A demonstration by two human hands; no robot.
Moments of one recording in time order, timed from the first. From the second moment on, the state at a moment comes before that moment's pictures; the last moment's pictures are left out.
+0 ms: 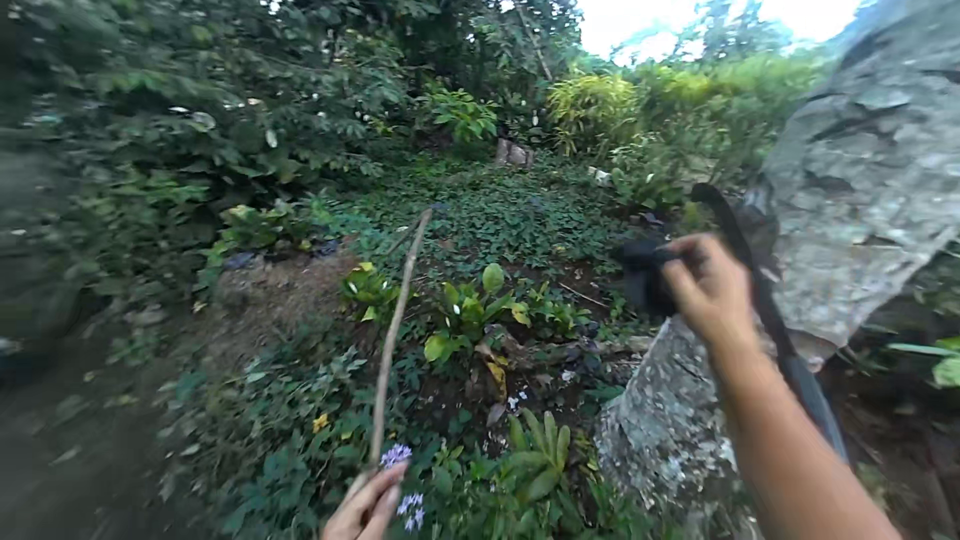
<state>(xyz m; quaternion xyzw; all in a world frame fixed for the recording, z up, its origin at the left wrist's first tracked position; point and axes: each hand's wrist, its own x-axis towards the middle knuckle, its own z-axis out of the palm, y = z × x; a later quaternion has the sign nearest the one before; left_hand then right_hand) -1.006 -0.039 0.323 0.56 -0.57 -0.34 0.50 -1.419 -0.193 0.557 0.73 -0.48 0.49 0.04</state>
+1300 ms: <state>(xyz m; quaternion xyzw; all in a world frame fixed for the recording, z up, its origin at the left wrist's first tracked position) -1.073 -0.039 0.346 0.47 -0.42 -0.53 0.56 -1.283 -0.120 0.358 0.62 -0.49 0.34 -0.52</state>
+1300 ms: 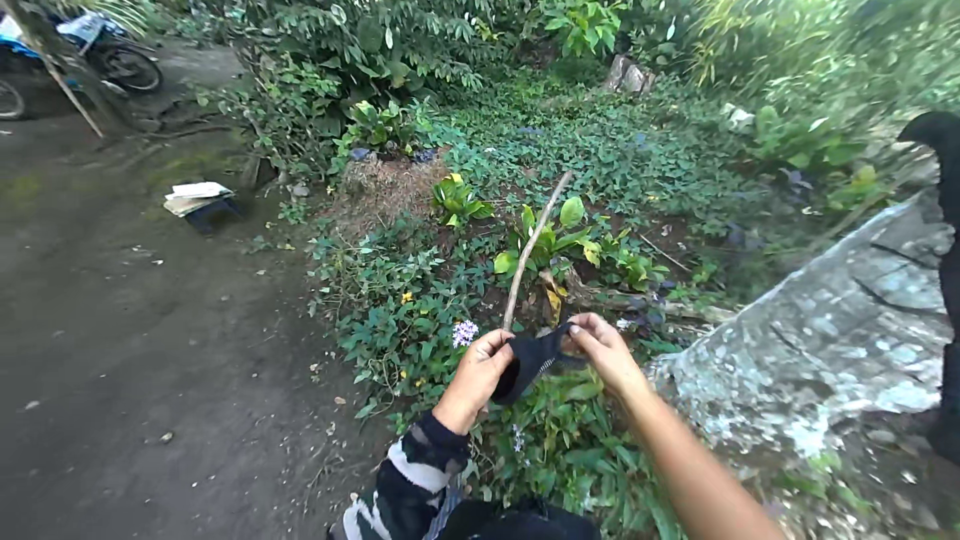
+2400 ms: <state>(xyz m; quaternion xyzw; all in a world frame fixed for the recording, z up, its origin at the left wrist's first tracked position) -1.100 -0.007 0.276 0.51 -0.60 -0.25 0.56 -1.226 -0.083 0.301 0.67 -0.47 0.26 -0.52</state>
